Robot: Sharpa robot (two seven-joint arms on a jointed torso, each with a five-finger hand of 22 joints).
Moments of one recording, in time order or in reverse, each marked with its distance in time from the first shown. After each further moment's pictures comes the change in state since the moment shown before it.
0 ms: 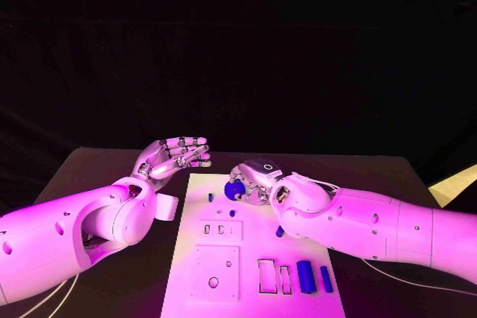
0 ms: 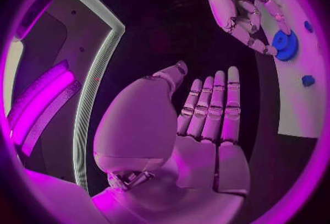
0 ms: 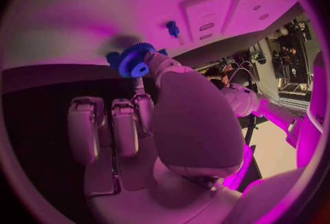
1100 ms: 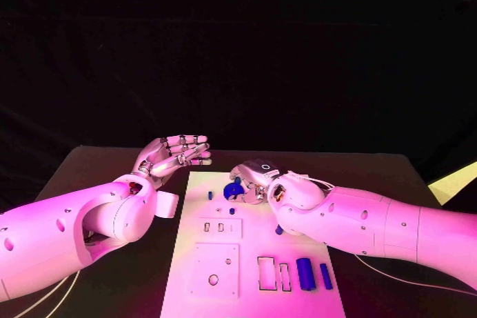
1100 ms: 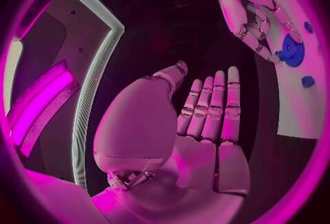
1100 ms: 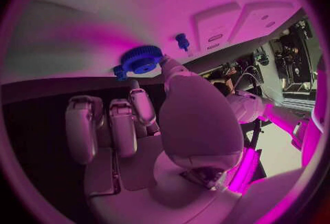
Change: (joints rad) left arm 0.000 0.000 0.000 -0.004 0.000 0.004 -0.009; left_hand 0.000 0.000 0.003 -0.003 0.000 0.000 0.000 -0.004 -0.001 0.000 0.000 0.000 0.000 0.000 0.000 0.000 0.001 0.000 0.000 0.000 0.000 0.000; right arm -0.014 0.044 -0.001 -0.081 0.022 0.048 0.004; right_hand -0.181 0.055 -0.204 0.025 -0.084 -0.119 0.046 -0.116 -0.037 -0.082 0.047 -0.083 -0.026 0.000 0.033 0.000 0.001 0.002 0.000 0.029 -0.028 0.000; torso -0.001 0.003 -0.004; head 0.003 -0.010
